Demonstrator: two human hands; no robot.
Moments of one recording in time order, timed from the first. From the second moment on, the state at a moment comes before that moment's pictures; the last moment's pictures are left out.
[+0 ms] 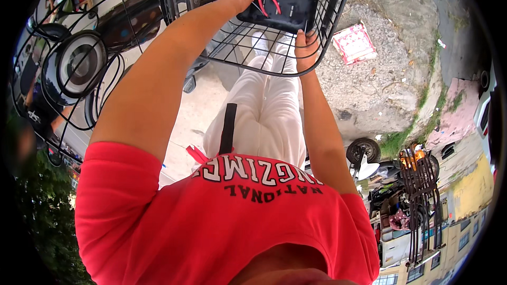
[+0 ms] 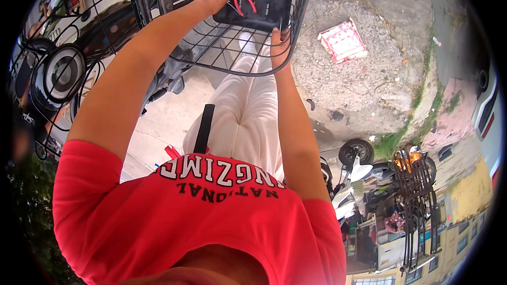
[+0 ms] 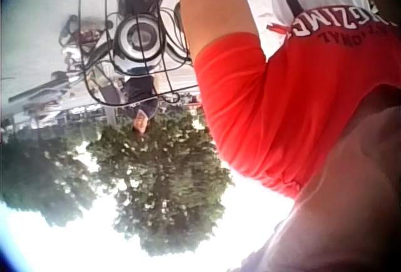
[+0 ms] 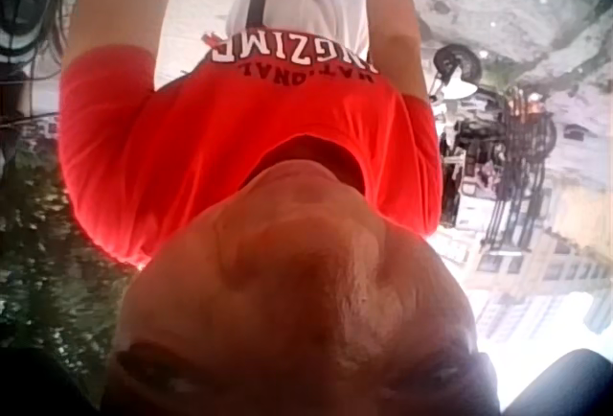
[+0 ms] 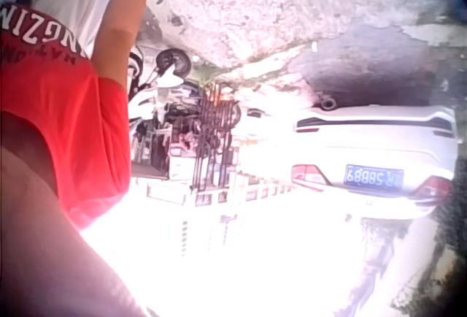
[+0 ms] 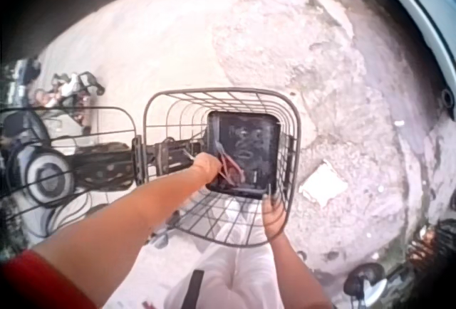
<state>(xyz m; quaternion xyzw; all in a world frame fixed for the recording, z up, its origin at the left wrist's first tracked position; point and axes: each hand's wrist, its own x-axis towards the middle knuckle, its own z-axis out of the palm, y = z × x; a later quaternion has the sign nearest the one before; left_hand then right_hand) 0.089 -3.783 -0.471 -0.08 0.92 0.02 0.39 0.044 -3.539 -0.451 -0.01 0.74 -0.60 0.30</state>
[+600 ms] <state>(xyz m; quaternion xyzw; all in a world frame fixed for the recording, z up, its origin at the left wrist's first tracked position) 0.088 -3.780 -0.479 -0.07 0.92 0.02 0.38 0.053 -3.544 -0.466 -0.04 0.85 -0.46 0.25</state>
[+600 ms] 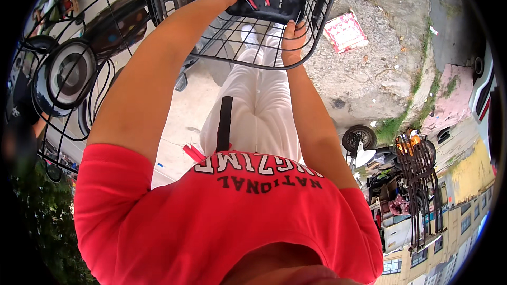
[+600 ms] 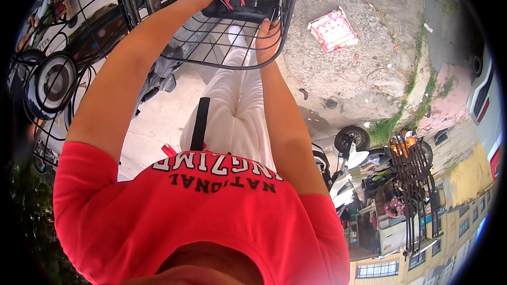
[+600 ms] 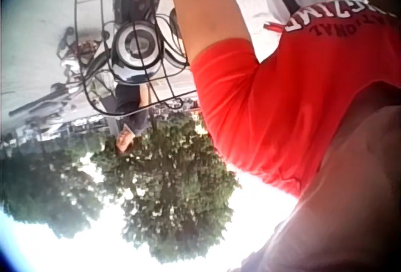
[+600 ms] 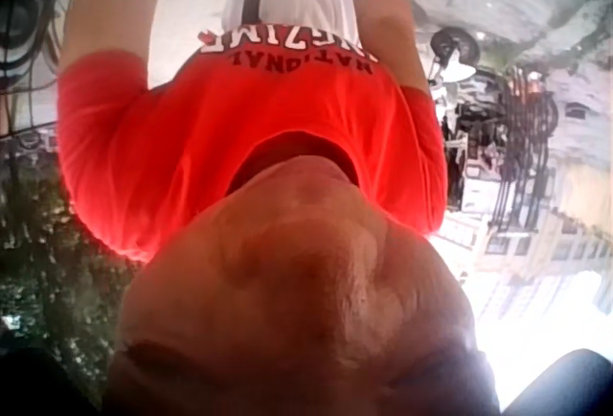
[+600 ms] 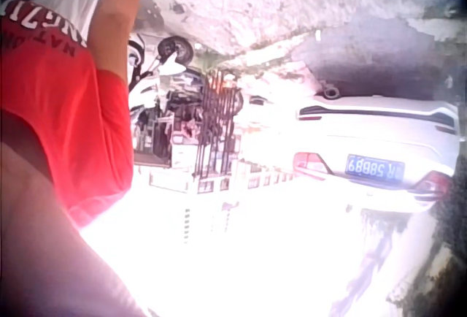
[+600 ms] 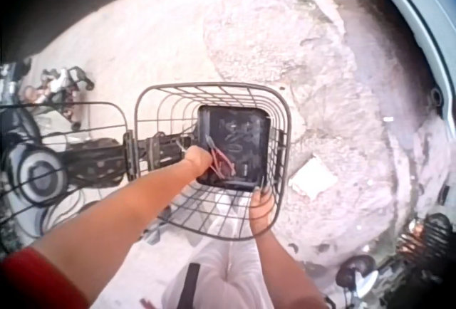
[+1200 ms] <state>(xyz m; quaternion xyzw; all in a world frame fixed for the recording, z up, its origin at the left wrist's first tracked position) 0.078 -3.690 -0.472 -0.29 0.80 0.46 0.27 0.057 -3.545 -0.468 -0.01 0.83 -0.51 0.23</state>
